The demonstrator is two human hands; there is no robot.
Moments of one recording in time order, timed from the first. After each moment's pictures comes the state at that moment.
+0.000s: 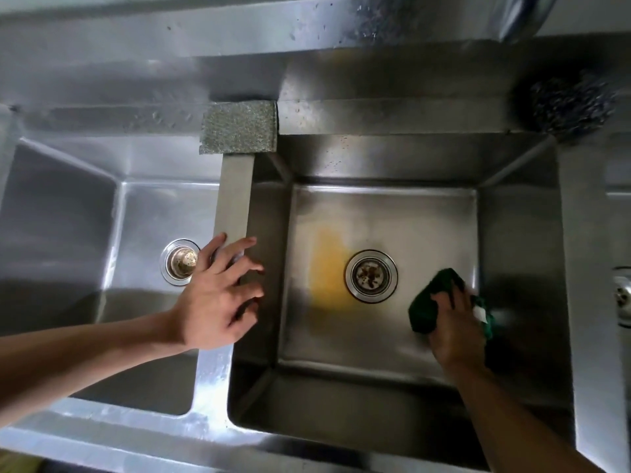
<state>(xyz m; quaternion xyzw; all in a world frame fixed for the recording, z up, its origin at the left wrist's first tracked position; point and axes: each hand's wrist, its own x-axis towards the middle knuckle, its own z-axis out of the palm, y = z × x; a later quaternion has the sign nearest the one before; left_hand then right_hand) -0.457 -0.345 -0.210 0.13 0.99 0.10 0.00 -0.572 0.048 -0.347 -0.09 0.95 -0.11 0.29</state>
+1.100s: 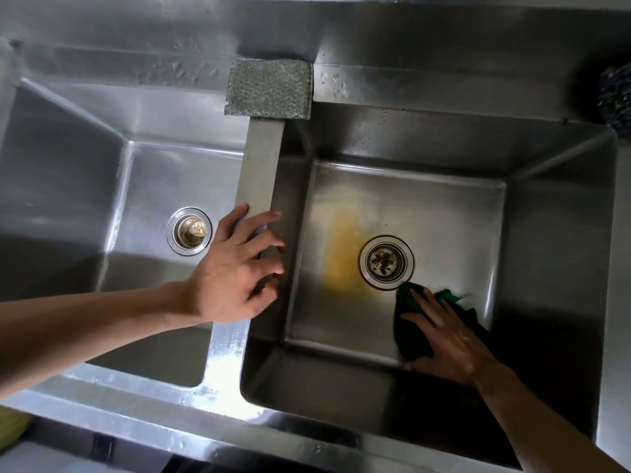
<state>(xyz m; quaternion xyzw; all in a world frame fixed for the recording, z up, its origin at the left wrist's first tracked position) -0.455 -0.347 -0.216 0.12 0.98 0.14 -0.02 -0.561 0.059 -0.352 -0.44 0.81 -0.04 0.39</state>
